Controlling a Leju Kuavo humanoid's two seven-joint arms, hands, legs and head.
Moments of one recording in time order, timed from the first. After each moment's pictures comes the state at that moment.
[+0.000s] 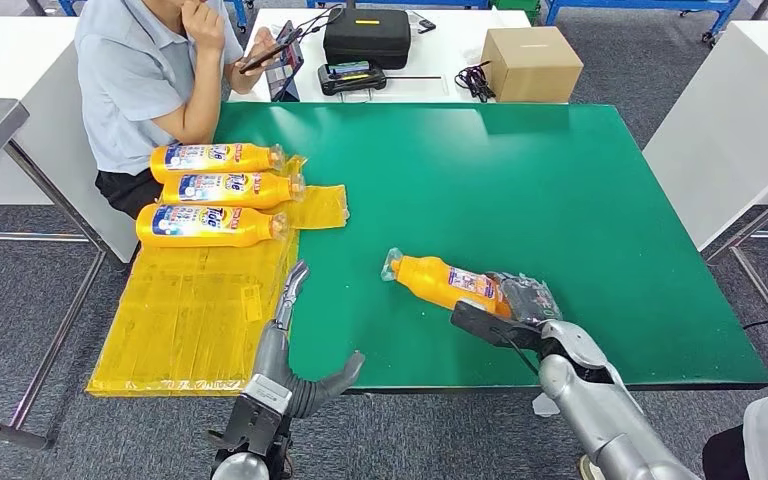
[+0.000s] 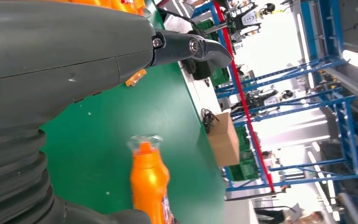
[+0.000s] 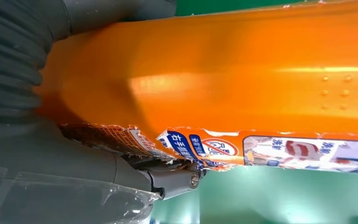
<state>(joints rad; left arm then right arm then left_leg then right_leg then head) 0.02 -0.21 -0.50 -1.44 -0.26 0.49 -0.43 -0.35 -0.23 0.43 -0.91 0.69 0.02 -0.18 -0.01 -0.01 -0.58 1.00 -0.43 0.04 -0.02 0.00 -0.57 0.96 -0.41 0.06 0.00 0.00</state>
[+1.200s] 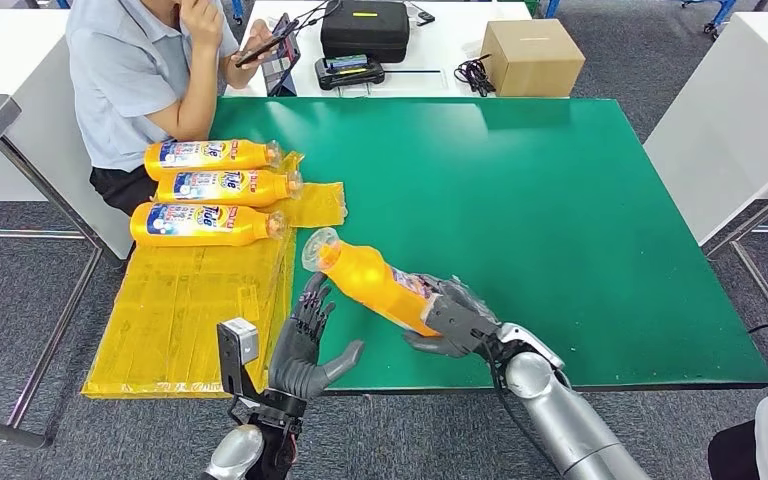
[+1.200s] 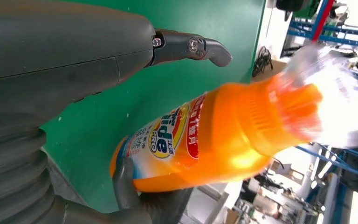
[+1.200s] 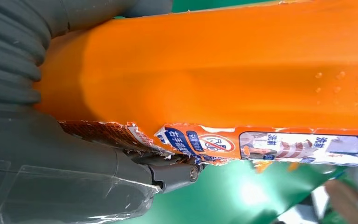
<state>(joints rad) -0.09 -0.24 -0.46 -1.21 0.31 0.19 -0.35 -0.32 -0.11 0.48 -1.16 0.29 0.22 -0.36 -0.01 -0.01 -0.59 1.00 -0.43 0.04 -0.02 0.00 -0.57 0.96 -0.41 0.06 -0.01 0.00</state>
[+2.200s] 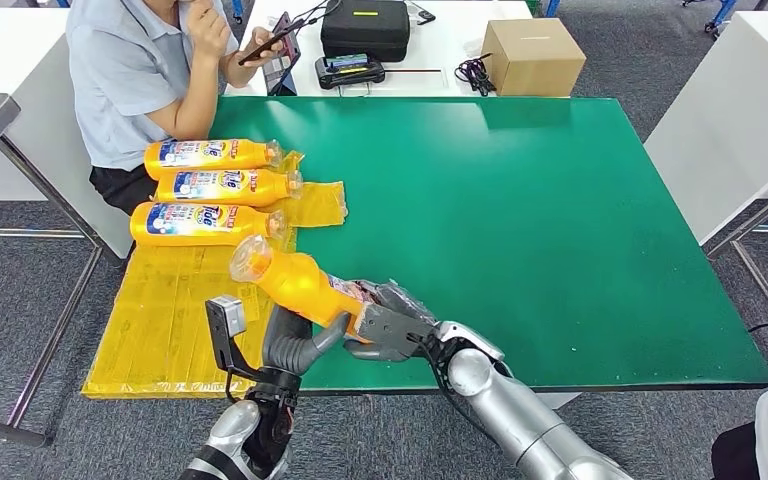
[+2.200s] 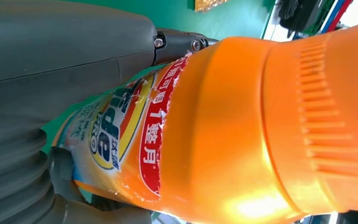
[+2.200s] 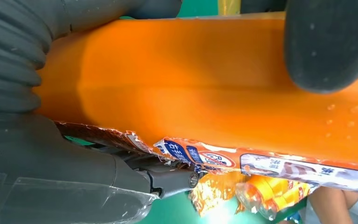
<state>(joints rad) -0.18 -0.25 -0.41 -1.11 0.43 0.18 -0.36 -0.41 0.00 0.68 -1.03 0.27 0.17 -0.36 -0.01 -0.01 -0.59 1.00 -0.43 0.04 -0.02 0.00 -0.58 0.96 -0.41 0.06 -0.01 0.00</state>
